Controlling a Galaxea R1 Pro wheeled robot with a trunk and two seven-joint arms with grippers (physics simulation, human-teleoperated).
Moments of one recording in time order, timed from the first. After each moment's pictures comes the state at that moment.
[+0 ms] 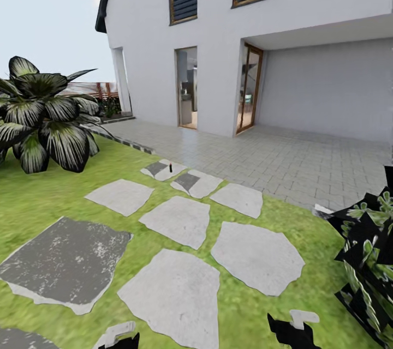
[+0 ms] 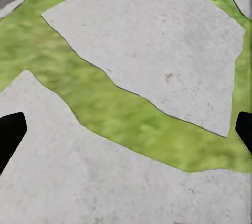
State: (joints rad) left arm -0.38 0.01 0.00 -0.16 0.23 -0.24 -0.04; right arm -0.23 -0.05 -0.20 -0.61 0.00 -0.08 0.13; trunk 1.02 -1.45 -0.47
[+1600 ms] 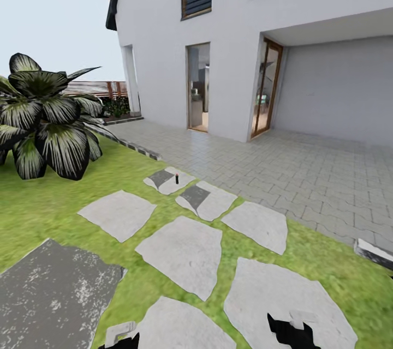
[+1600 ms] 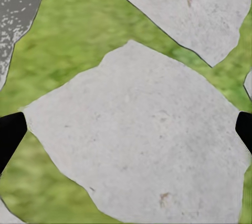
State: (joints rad) left arm -0.38 0.01 0.00 -0.16 0.23 -0.24 -0.04; right arm -0.23 -0.05 -0.20 -0.61 0.00 -0.08 0.13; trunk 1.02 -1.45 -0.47
